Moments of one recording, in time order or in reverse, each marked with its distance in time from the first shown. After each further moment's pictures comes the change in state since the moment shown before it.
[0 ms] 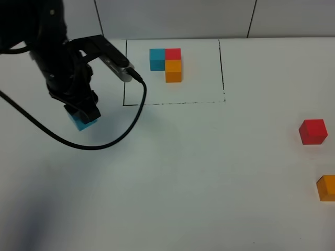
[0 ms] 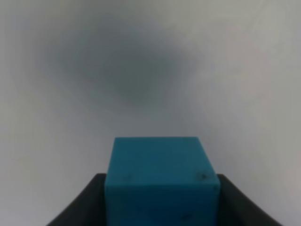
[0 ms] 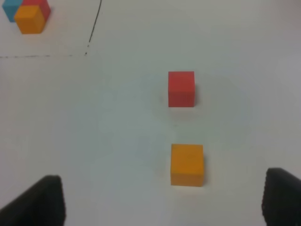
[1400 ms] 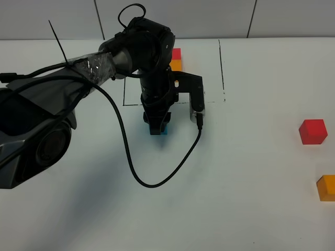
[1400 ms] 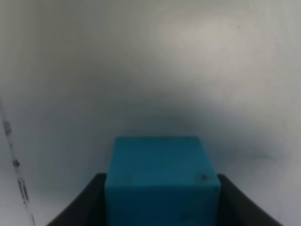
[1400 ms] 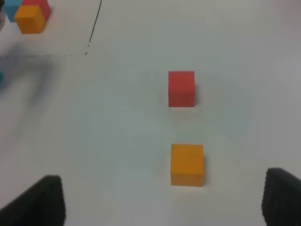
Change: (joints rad) left arm -0.202 0.506 -0.485 -0.038 -0.013 0.435; right arm 0.000 0.000 0.000 0.000 0.000 0.000
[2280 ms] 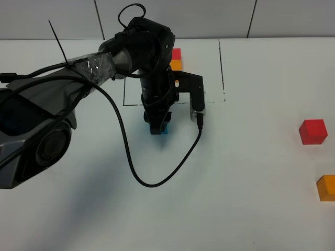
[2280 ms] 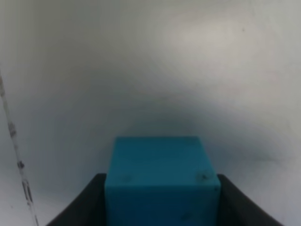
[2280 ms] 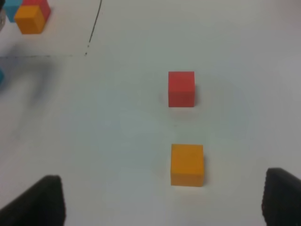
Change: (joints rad) left arm 0.000 0.000 0.000 0.000 -0.007 0.001; right arm 0.000 0.000 0.000 0.000 0.000 0.000
